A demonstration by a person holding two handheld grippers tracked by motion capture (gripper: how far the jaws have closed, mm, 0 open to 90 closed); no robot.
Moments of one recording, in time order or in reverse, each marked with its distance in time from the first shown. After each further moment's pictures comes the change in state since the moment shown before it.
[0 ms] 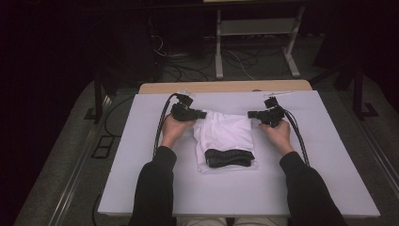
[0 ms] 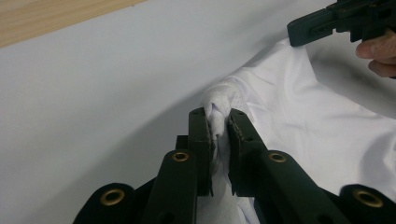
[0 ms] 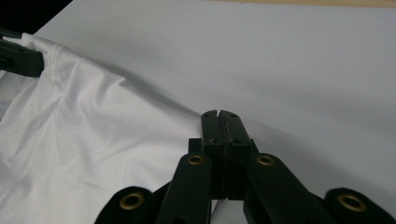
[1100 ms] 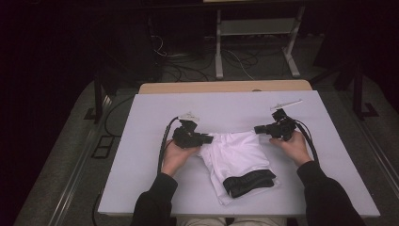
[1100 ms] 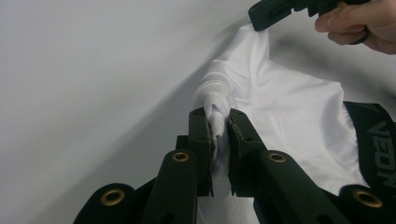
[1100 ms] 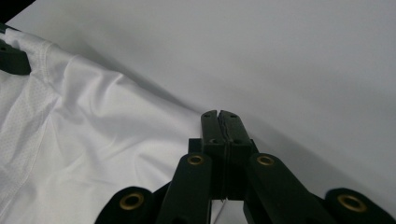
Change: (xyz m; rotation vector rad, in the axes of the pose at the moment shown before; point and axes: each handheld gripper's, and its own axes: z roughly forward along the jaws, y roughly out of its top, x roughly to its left) left arm -0.082 -0.047 -0.033 0.000 -0.085 0.000; right arm 0.024 -0.030 -0.050 0.140 0.077 -0.111
